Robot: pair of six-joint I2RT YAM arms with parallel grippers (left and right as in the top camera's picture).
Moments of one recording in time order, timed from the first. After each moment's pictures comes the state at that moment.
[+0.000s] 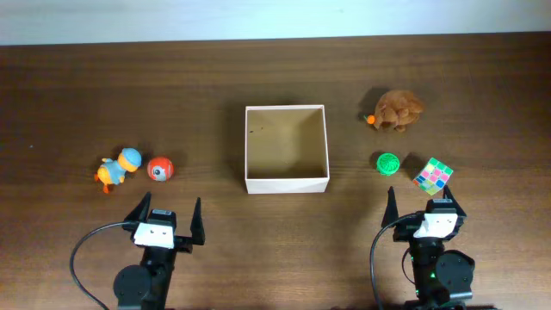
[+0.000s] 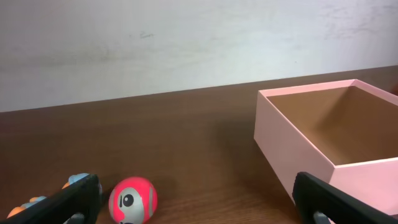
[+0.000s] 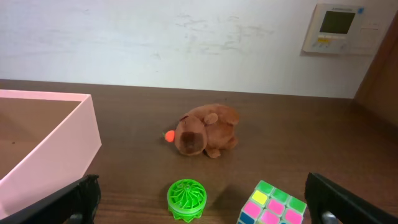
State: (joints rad) left arm -0.01 0.01 0.01 -0.06 0.12 0.06; right arm 0.06 0.01 0.02 -0.08 0.11 -0.06
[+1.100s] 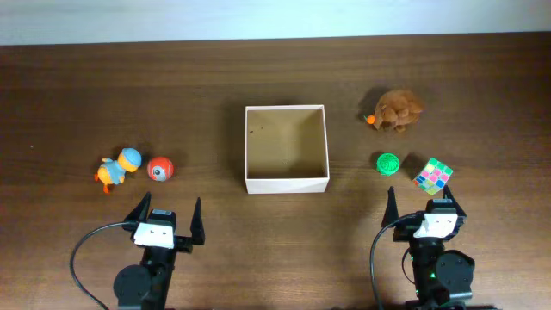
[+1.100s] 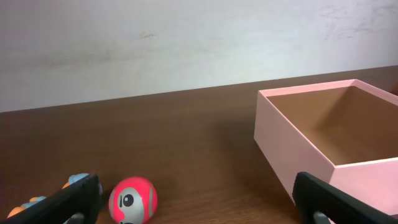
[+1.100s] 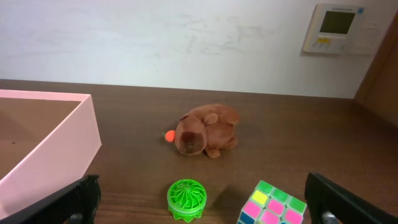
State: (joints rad) left arm -0.01 0.01 0.01 -0.06 0.12 0.06; right arm 0.06 0.01 0.02 -0.08 0.11 -0.06
